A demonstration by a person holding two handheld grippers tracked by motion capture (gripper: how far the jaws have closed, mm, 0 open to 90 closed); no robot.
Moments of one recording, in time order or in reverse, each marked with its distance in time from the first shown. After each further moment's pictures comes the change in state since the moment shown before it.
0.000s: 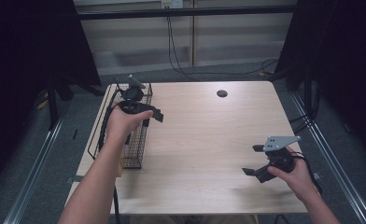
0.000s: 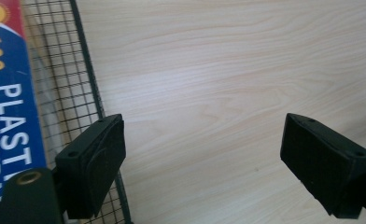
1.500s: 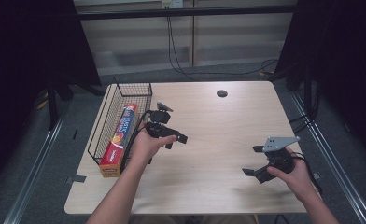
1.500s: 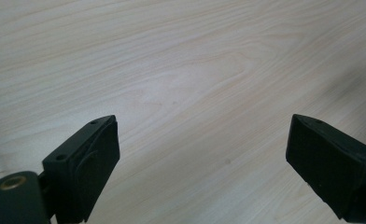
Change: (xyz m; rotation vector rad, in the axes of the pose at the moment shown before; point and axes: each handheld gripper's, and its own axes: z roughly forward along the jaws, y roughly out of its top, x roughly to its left) left arm -0.041 -0.042 0.066 0.022 -0.103 0.193; right arm -0.001 -0.003 0.002 0.010 -0.004 0.010
